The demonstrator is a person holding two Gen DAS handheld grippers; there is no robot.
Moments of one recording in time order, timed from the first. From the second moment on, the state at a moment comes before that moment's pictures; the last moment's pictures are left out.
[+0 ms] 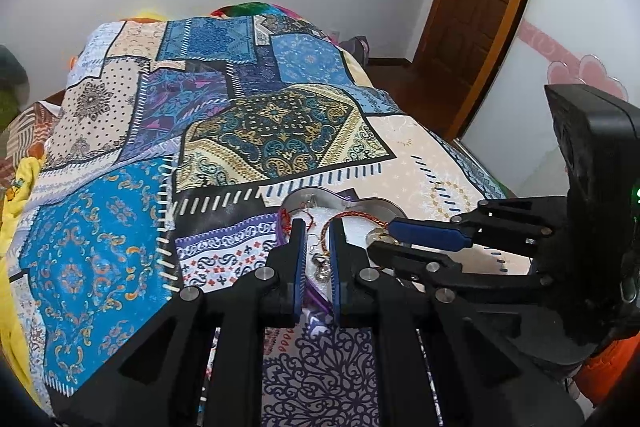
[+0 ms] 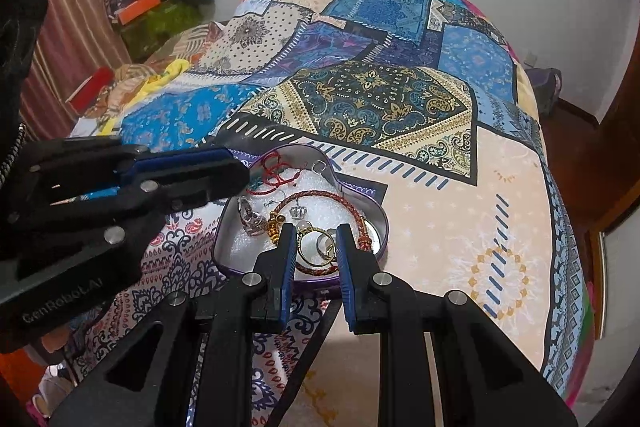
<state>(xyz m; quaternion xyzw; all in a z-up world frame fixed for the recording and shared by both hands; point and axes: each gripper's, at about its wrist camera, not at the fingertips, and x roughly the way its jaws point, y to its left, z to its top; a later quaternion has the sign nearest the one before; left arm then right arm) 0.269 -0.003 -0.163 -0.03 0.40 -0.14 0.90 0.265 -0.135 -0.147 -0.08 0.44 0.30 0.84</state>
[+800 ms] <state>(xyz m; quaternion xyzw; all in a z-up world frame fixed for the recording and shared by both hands) 0.202 0.023 -0.093 -0.05 0.34 -0.09 0.93 0.211 -0.146 -0.062 -0.08 0.35 0.27 0.89</state>
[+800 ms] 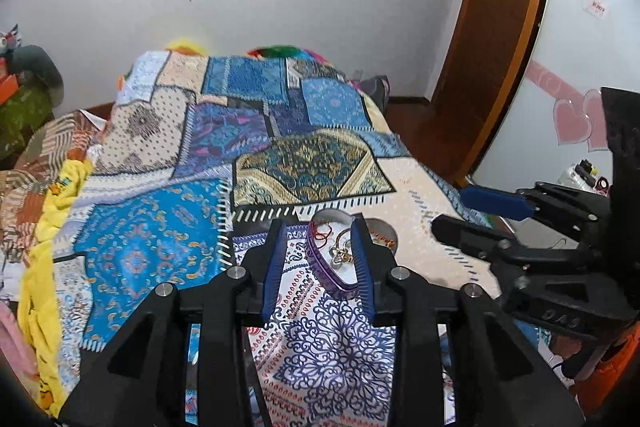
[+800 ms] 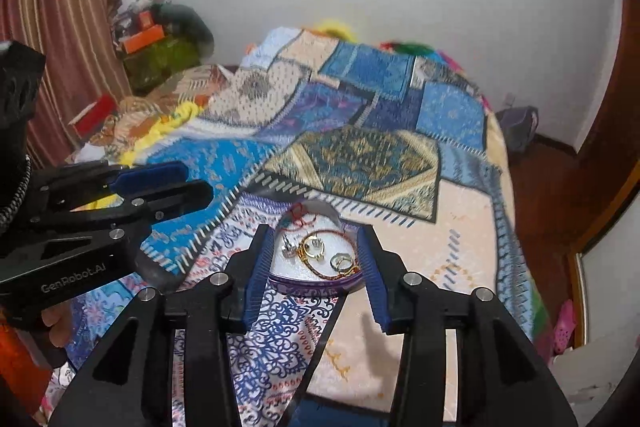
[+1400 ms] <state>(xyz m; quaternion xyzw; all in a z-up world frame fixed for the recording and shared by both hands) 0.058 0.009 0.018 -0.03 0.13 -0.01 0.99 0.076 -0.193 0.057 -0.02 0.10 0.23 0.97</state>
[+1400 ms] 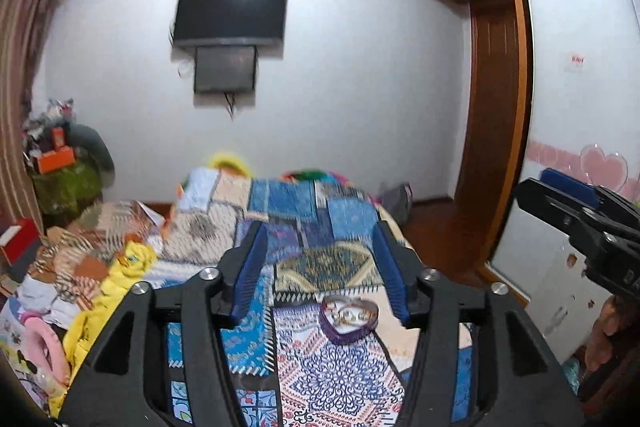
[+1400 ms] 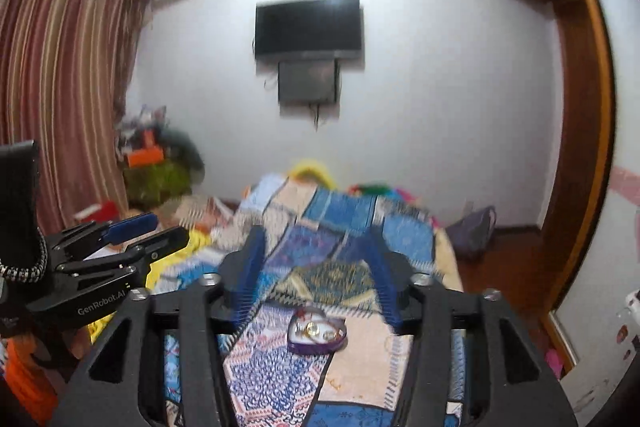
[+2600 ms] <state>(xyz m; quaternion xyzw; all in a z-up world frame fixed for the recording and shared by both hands) 0.007 0.003 0.027 -0.02 0.07 0.03 1.00 0.038 -0.208 0.048 0.01 0.08 0.18 0.98</state>
